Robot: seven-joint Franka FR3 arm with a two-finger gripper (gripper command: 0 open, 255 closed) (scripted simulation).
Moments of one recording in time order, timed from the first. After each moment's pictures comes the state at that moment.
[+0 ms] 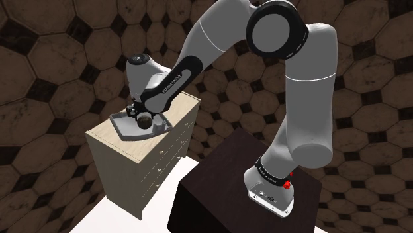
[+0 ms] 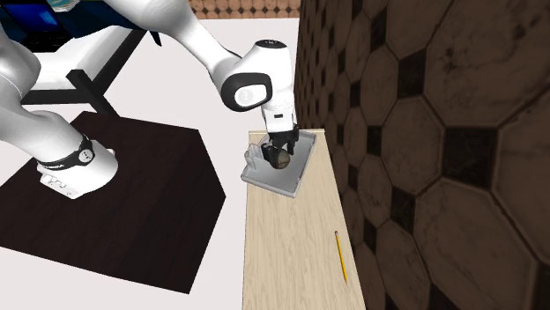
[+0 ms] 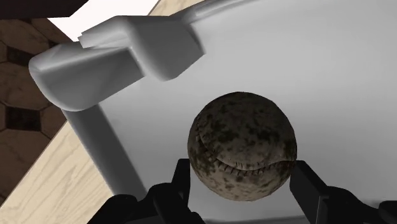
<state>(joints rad) 0.34 0.51 -0.04 -2.04 -0.35 2.61 1.13</state>
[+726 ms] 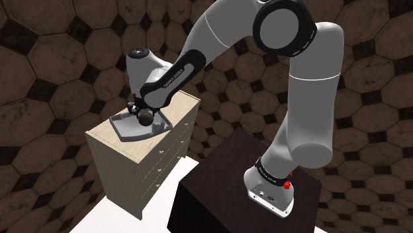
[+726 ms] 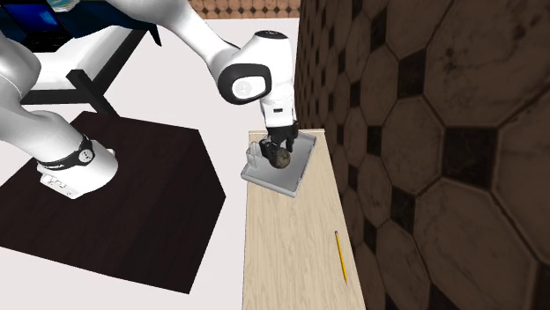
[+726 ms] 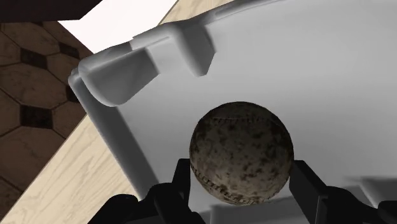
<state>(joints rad) 0.34 0.47 -0.04 -2.05 -0.34 2.56 1.11</state>
